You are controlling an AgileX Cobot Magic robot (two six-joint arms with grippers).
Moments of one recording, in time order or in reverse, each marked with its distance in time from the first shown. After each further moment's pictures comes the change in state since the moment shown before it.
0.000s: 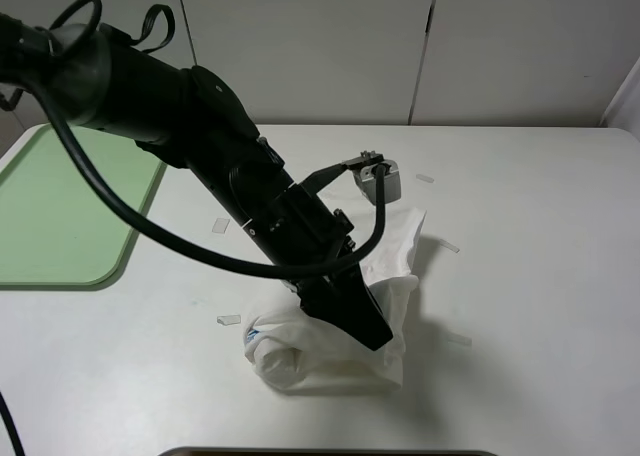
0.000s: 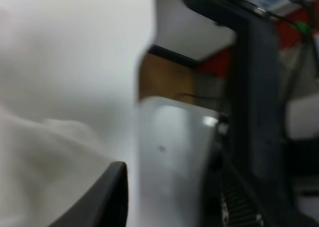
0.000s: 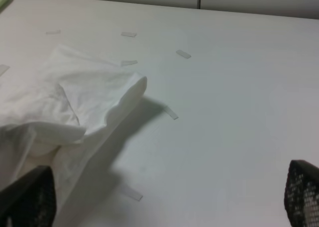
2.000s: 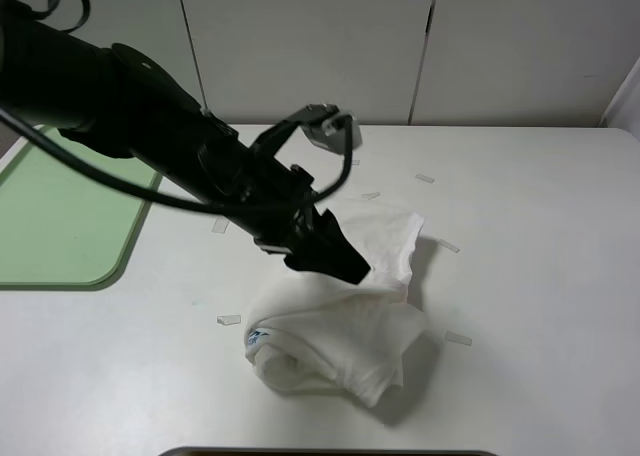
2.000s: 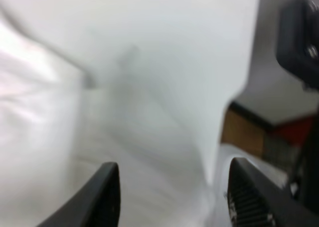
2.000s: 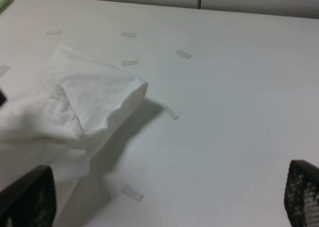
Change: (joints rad) left arm 0.059 -0.153 0.135 -0.075 -0.285 -0.034; right arm 0.000 0.000 0.000 0.001 0.000 0.003
